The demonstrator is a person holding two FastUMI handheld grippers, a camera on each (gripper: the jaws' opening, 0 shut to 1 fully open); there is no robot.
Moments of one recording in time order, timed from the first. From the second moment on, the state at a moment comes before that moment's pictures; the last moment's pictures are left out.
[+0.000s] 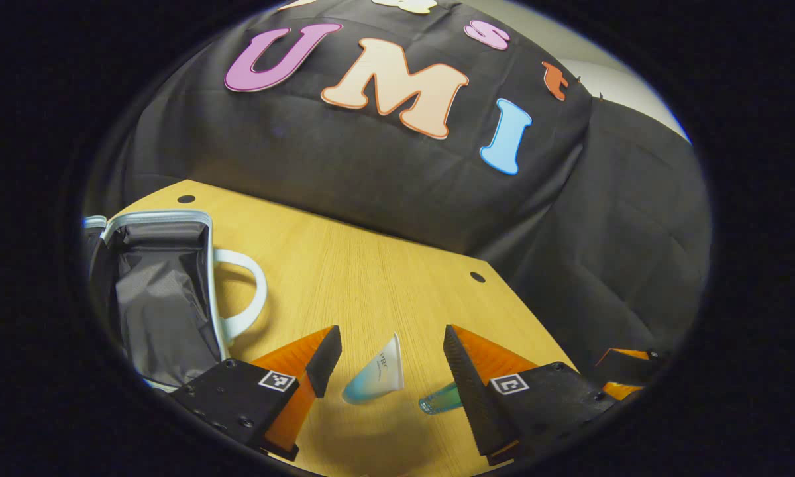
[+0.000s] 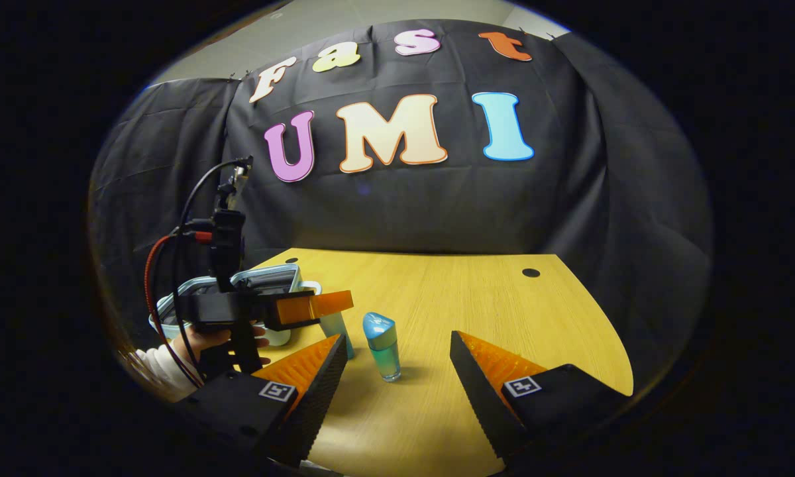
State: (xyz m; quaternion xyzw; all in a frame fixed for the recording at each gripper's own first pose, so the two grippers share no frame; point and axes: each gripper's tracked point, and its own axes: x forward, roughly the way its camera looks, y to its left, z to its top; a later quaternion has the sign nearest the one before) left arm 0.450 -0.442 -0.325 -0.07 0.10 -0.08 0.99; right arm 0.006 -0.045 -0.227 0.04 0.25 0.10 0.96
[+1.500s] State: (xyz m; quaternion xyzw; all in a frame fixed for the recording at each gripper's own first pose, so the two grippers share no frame) left arm 0.389 -0.349 -0.224 -0.11 0.09 -0.02 0.99; right arm 0.069 0.015 -0.324 0.05 0.28 0.15 0.95
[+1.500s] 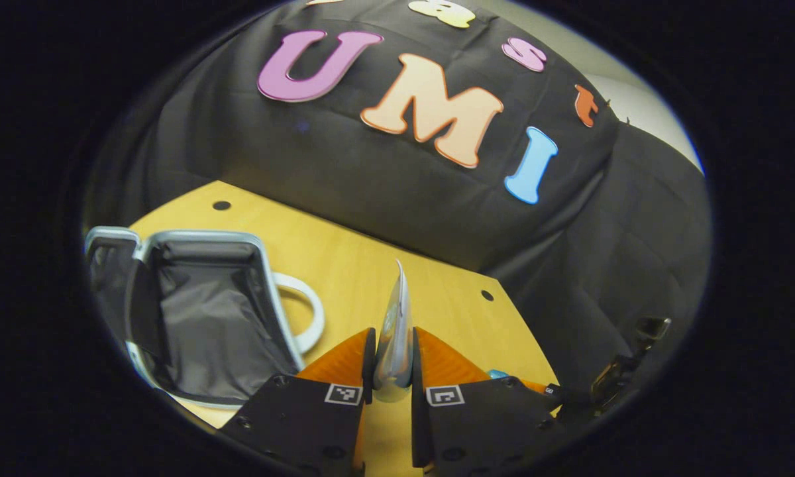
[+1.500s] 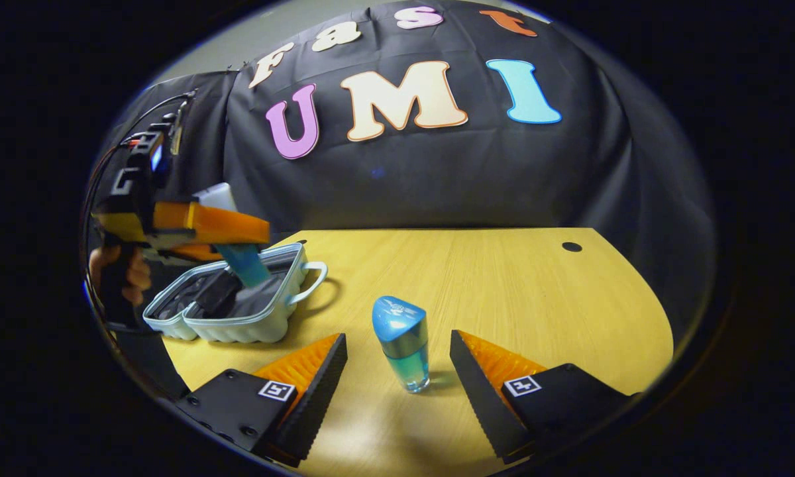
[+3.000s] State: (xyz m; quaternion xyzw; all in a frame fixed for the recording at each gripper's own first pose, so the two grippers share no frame) left arm 0.380 -0.181 -0.350 -0.18 0.42 0.03 0.89; right arm 0.113 0.033 -0.311 0.07 0.27 0.10 0.95
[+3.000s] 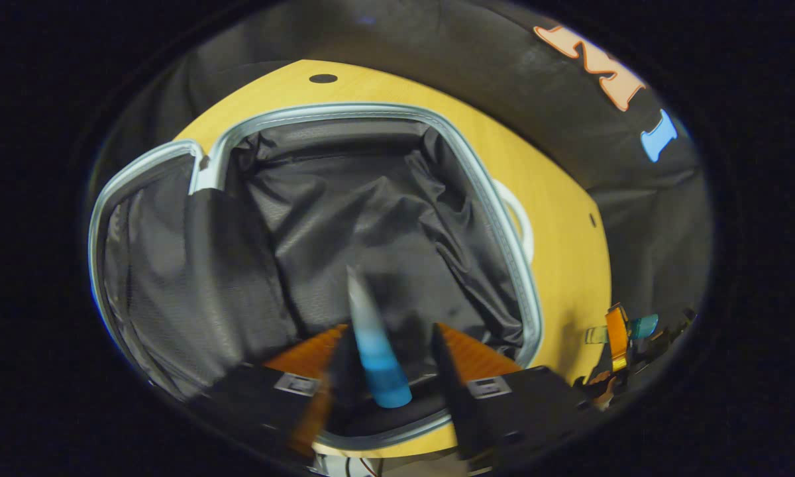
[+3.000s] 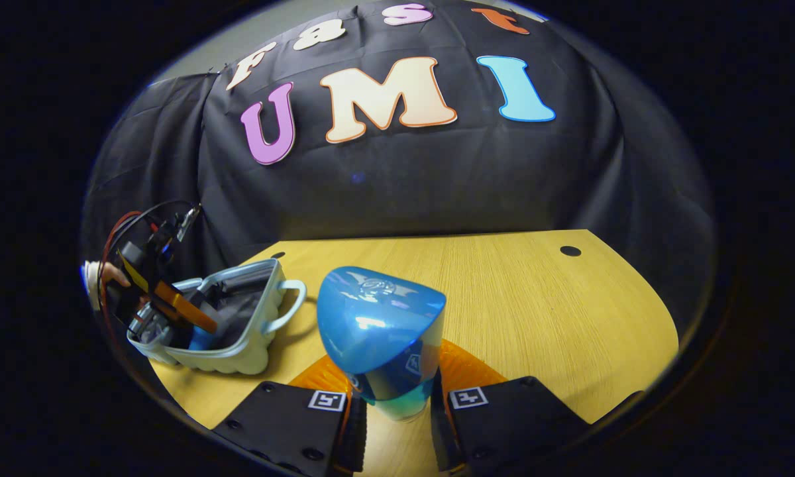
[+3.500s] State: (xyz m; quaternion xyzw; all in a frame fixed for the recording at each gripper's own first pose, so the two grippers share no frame) left arm 0.346 -0.134 -0.258 -0.22 0.28 0.05 0.93; right arm 0.136 0.170 -0.234 0.07 0.25 0.22 0.94
